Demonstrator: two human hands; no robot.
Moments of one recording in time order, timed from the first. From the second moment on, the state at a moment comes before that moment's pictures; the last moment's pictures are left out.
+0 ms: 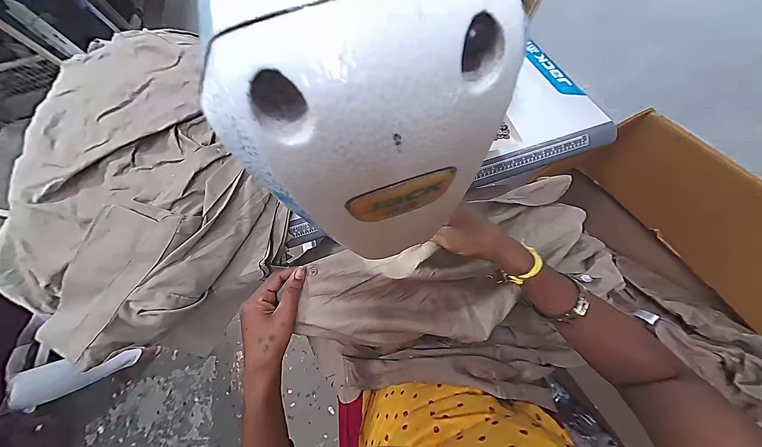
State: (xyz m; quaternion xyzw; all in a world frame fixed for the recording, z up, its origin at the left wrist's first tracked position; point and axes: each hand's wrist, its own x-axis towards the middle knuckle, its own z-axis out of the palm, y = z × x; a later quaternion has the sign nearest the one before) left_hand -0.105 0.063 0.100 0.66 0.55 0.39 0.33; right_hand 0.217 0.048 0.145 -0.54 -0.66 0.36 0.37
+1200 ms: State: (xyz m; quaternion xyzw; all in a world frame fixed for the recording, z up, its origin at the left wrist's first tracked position) left_hand -0.001 0.068 0.113 0.62 0.53 0.38 0.44; right_hand 0.279 0.067 0.137 -0.61 -0.62 0.04 0.48
